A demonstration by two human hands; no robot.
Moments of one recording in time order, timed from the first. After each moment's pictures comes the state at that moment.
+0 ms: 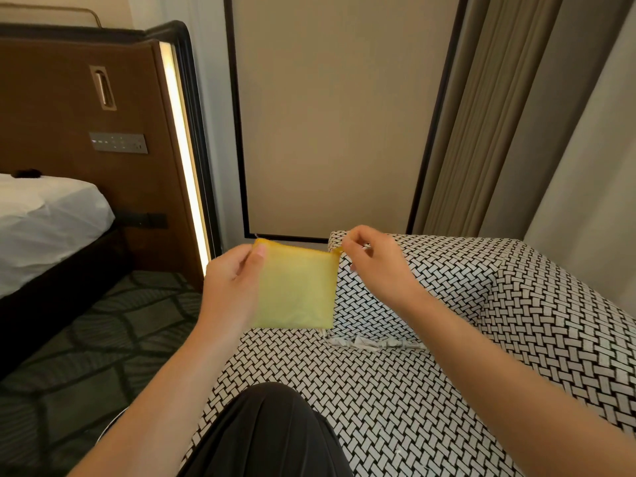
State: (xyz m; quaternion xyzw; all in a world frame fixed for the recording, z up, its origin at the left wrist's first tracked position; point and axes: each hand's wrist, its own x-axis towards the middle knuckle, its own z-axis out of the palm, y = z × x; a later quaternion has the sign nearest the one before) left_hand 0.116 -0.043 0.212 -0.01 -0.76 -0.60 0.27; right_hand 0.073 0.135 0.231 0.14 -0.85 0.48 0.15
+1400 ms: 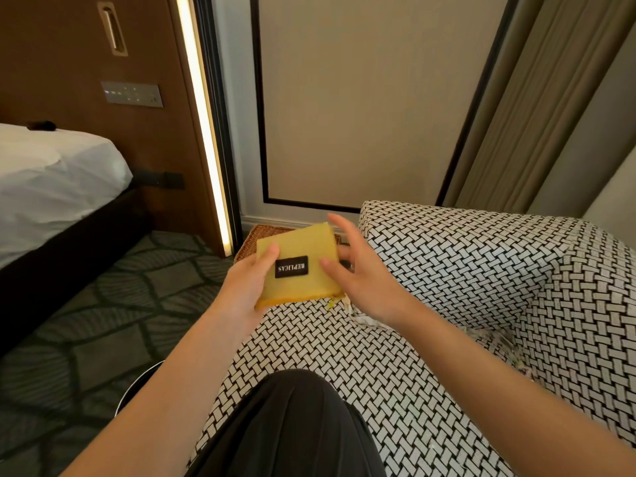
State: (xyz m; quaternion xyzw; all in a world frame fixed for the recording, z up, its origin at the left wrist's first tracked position) left_hand 0.055 -0.085 0.147 0.19 -0.59 -0.78 0.00; right_hand 0.051 0.081 0.177 0.24 -0.79 0.56 -0.06
